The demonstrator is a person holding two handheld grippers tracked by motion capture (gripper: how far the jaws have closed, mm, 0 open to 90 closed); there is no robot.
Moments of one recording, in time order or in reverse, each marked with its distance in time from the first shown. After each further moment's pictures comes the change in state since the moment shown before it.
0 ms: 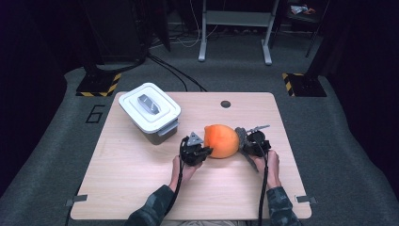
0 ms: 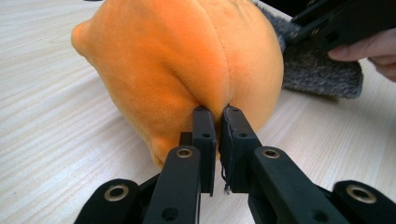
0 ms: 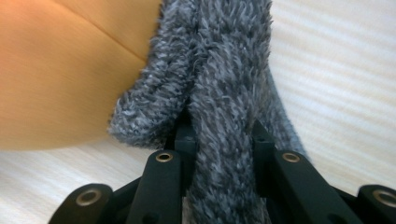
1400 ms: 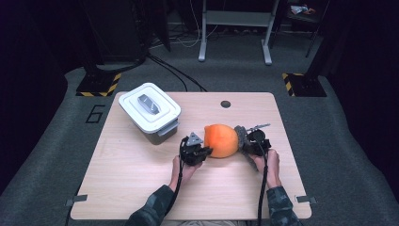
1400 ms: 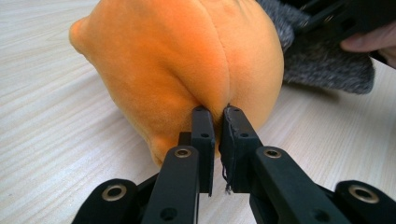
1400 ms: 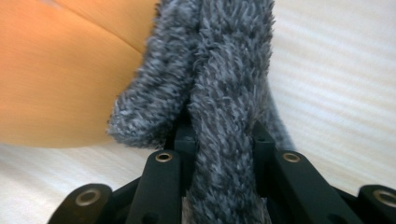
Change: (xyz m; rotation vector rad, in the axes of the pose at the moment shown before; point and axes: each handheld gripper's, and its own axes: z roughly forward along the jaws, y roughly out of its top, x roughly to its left) left arm 0.002 -0.003 0.003 -0.005 -0.008 -0.011; right arm 0.002 0.005 -0.008 -0.007 0.014 -0.001
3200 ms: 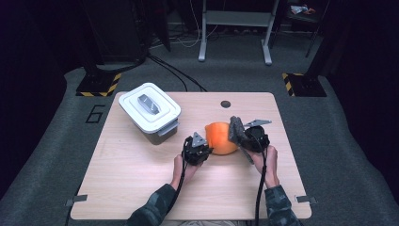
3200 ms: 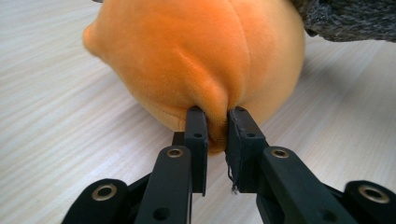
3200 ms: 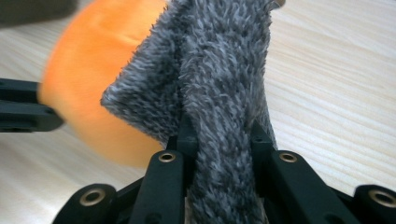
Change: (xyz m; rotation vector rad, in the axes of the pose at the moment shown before) left arm -0.002 0.002 0.009 0.022 0.071 0.059; right arm 0.024 0.018 -0.041 -0.184 0.020 -0.057
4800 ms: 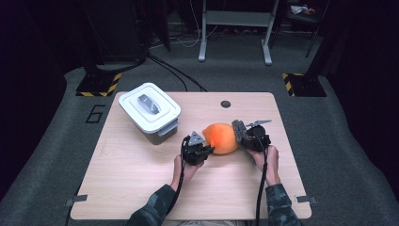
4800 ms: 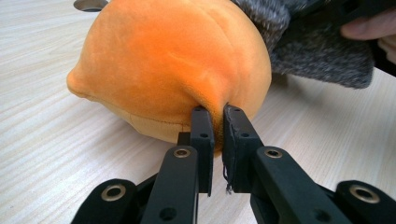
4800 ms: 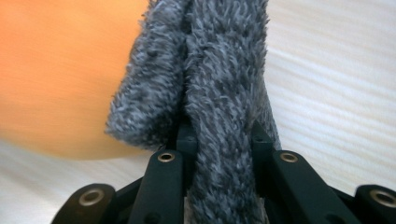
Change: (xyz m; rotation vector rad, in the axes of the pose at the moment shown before) left arm -0.003 0.005 -0.011 -0.041 -0.055 -0.043; right arm -0.019 -0.009 0.025 0.110 -0.017 0.056
